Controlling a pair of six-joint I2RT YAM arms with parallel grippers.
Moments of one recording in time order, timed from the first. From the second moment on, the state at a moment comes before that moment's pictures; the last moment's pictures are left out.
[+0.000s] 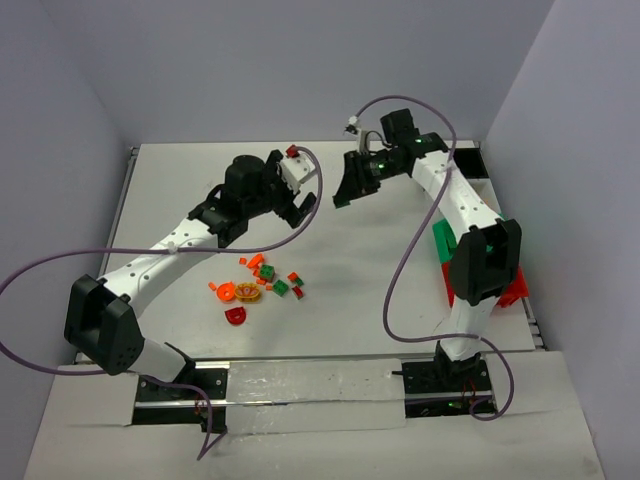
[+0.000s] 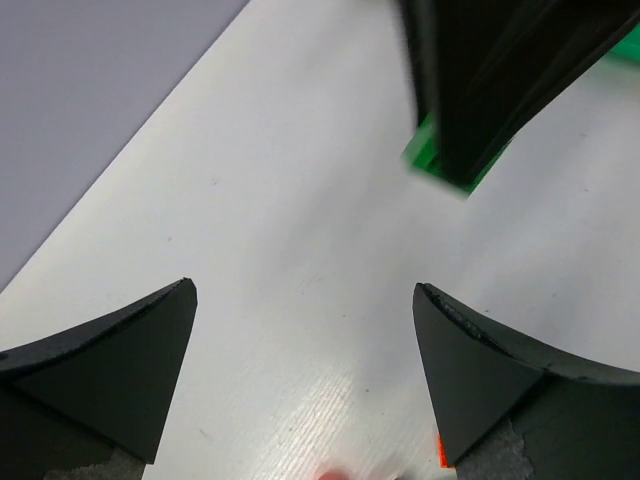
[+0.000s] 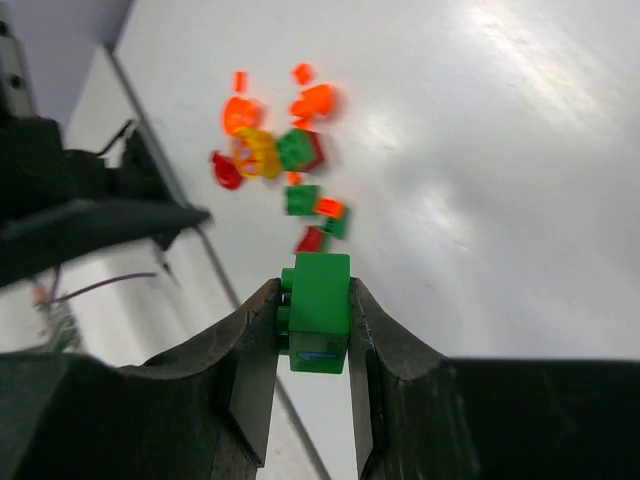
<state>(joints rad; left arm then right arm) -0.63 1.46 1.20 -0.09 0.21 0.32 0.29 1.85 1.78 -0.91 -0.84 -0.04</state>
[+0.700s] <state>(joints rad) -0.57 1.54 1.22 -0.27 0.16 0.21 -0.38 1.72 1.45 -0.97 -0.25 -0.51</state>
